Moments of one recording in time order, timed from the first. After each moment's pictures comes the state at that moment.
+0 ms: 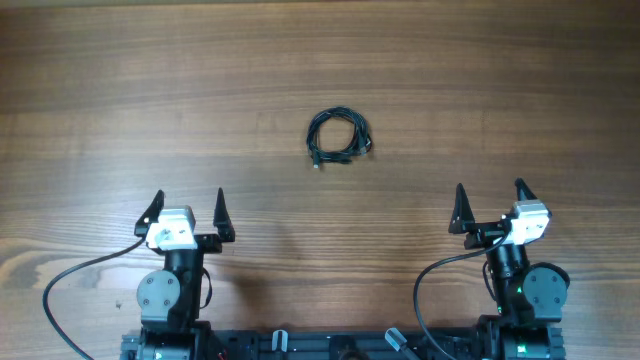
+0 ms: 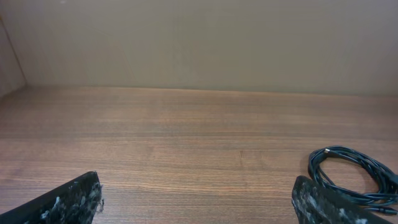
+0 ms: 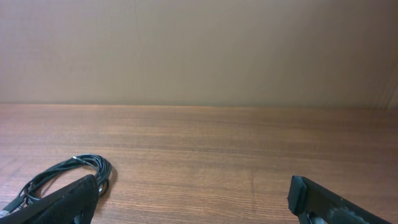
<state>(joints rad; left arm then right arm) -0.05 0.01 0.01 -0.07 -0.08 -0.03 -0.04 0.02 0.01 0.00 -0.12 0.02</state>
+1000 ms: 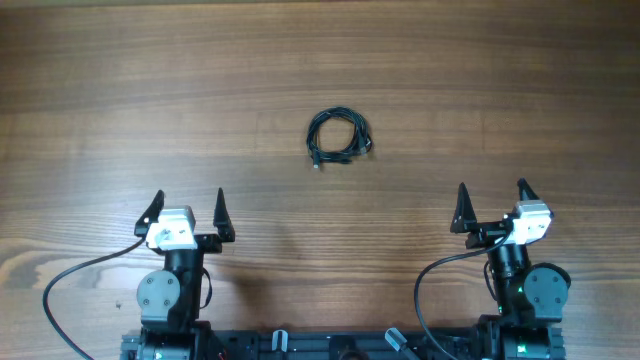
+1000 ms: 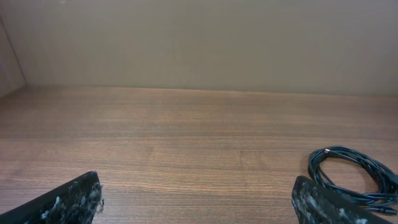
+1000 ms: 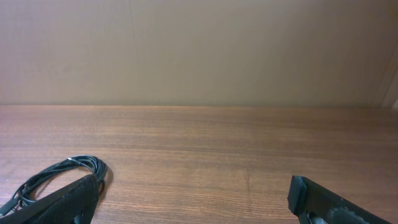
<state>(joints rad) -0.05 0.01 0.01 -0.07 -0.08 -0.03 -0.06 0.02 0.01 0.00 -0.12 0.02</state>
